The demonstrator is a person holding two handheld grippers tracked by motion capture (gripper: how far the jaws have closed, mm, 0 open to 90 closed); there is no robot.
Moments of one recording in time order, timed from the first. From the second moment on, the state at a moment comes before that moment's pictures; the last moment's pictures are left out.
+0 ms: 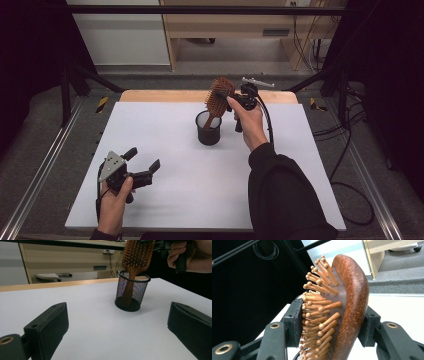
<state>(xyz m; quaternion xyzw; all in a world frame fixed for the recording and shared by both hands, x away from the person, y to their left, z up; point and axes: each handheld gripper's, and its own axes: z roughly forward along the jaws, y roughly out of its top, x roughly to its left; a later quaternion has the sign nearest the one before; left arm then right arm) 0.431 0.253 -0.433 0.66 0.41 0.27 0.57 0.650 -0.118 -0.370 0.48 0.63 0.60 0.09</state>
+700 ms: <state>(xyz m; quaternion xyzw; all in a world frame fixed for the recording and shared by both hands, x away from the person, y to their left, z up) 0.431 0.253 -0.433 0.66 0.41 0.27 0.57 0.650 -0.119 -0.370 0.49 0.63 0.59 0.09</state>
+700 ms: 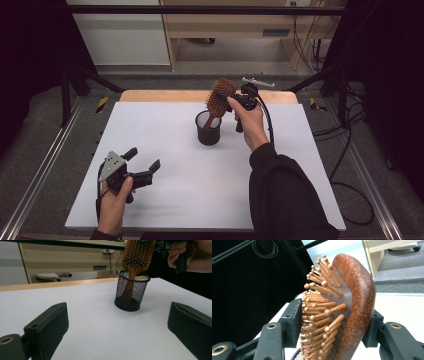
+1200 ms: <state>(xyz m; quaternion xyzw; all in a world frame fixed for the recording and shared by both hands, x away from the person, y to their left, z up) 0.431 0.253 -0.433 0.66 0.41 0.27 0.57 0.650 -0.120 -0.371 0.49 0.64 0.59 0.09</state>
